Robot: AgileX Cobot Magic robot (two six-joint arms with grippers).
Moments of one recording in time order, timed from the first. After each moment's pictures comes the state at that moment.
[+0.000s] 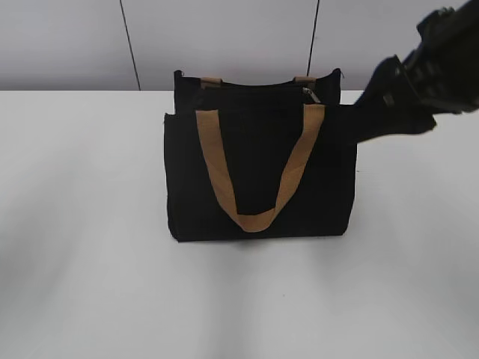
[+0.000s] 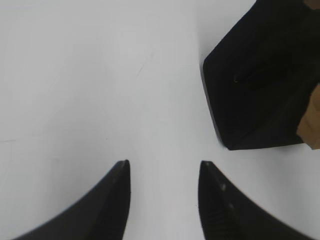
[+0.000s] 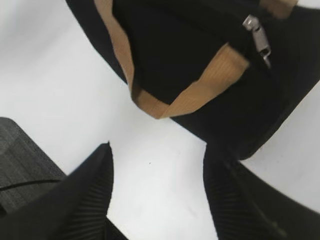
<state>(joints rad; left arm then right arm) -0.42 0.98 -0.78 0.12 0.70 -0.27 0.29 1.36 -1.11 0.54 0.91 -0.55</state>
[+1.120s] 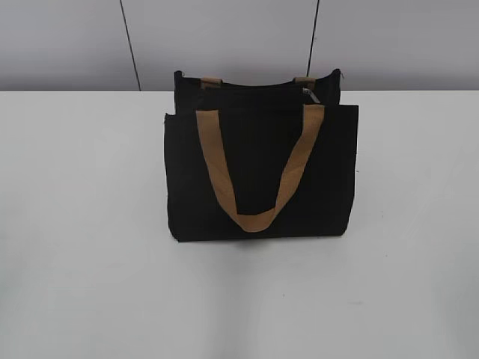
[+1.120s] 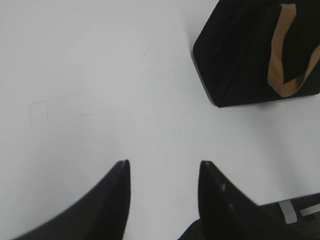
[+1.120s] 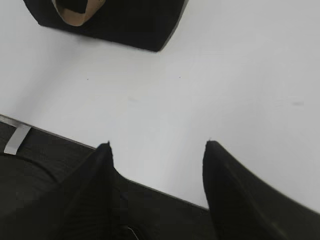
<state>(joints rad) -0.42 0.23 -0.62 0.06 1.07 -0.15 0.32 0.18 -0.54 0.11 1.13 -0.05</state>
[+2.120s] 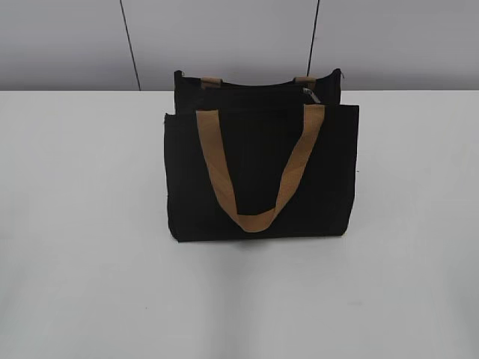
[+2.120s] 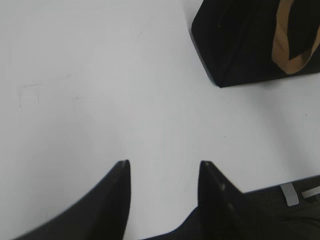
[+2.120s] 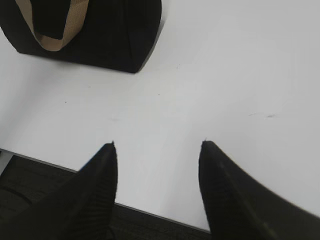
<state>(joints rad) -0.42 0.19 -0.53 0.03 1.06 -0.12 0.32 0.03 -0.49 0.02 1.10 0.01</state>
